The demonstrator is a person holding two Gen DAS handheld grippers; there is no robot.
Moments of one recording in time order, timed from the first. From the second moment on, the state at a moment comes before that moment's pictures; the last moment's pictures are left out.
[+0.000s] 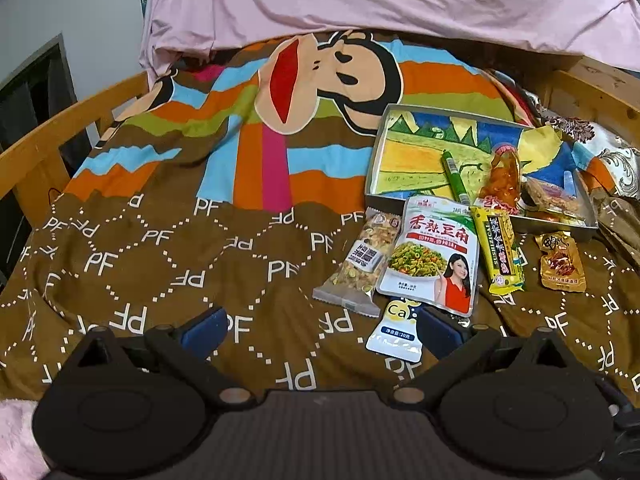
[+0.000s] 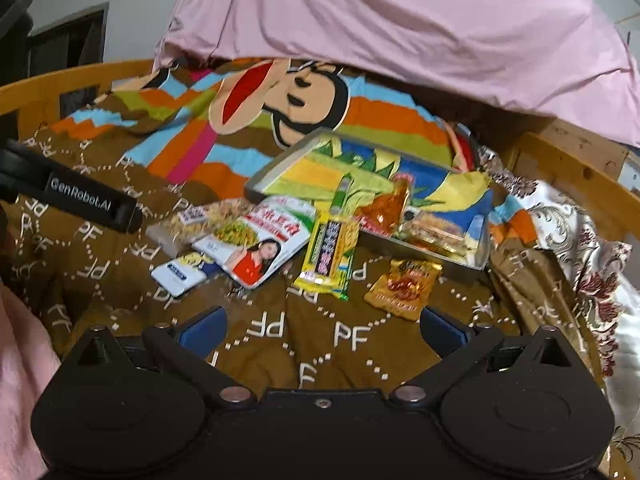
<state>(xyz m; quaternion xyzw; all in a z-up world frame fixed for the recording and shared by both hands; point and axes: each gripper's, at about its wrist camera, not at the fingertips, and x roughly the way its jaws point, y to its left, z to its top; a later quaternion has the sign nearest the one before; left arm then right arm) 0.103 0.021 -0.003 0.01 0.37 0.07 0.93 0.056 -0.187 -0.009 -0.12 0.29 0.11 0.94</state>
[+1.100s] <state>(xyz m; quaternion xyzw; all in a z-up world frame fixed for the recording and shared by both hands) 0.177 0.071 -0.035 -0.10 0.50 0.05 0.86 0.114 -0.173 -0.023 -0.14 0.30 0.16 0.93</state>
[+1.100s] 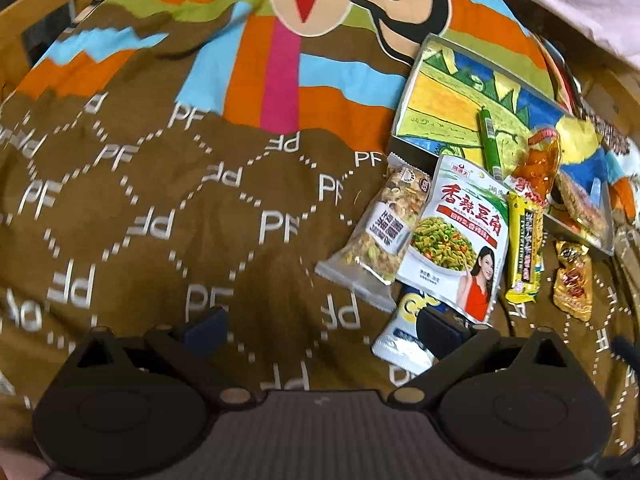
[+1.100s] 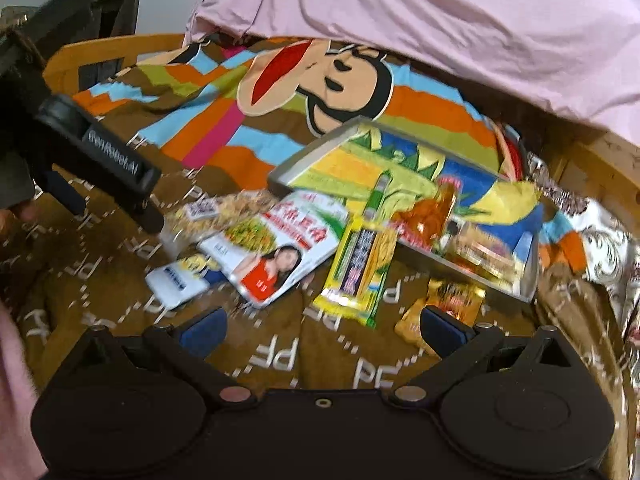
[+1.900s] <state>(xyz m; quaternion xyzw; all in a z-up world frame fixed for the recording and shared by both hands) 0.257 0.044 -0.045 0.08 0.50 -0.07 0.86 0.164 -0.149 -0.048 0.00 0.39 0.25 0.88</state>
